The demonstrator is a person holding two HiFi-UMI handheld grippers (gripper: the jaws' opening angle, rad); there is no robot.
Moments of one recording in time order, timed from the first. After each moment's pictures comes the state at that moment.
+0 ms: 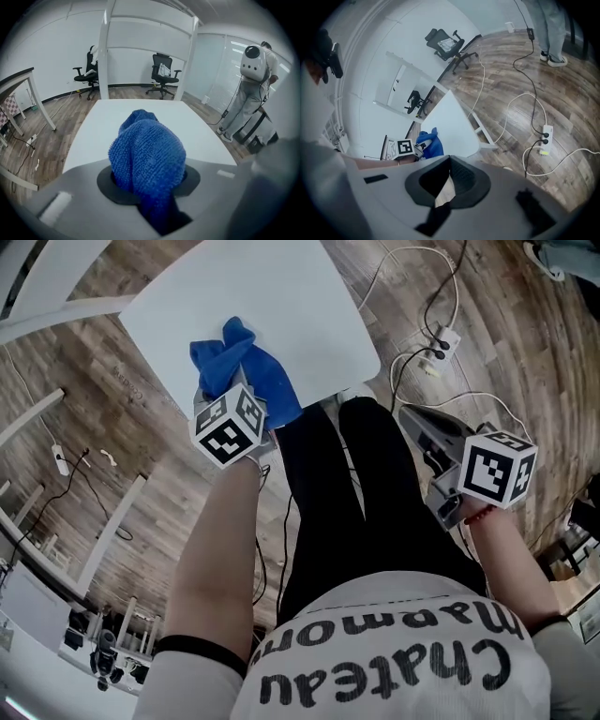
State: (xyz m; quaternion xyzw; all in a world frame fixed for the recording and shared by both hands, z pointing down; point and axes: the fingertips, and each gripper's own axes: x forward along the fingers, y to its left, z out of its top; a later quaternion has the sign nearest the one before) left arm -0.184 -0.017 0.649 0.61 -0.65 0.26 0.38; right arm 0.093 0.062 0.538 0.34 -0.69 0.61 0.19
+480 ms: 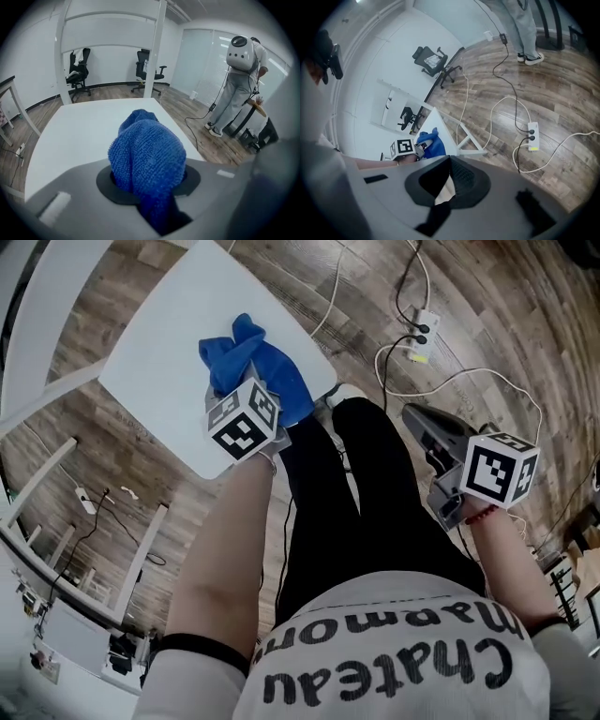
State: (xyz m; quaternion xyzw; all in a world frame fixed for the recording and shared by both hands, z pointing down) left arm -0.067 -0.062 0.648 0.65 -0.60 0.28 0.37; right arm 0.178 0.064 0.538 0.41 -0.65 0.63 0.13
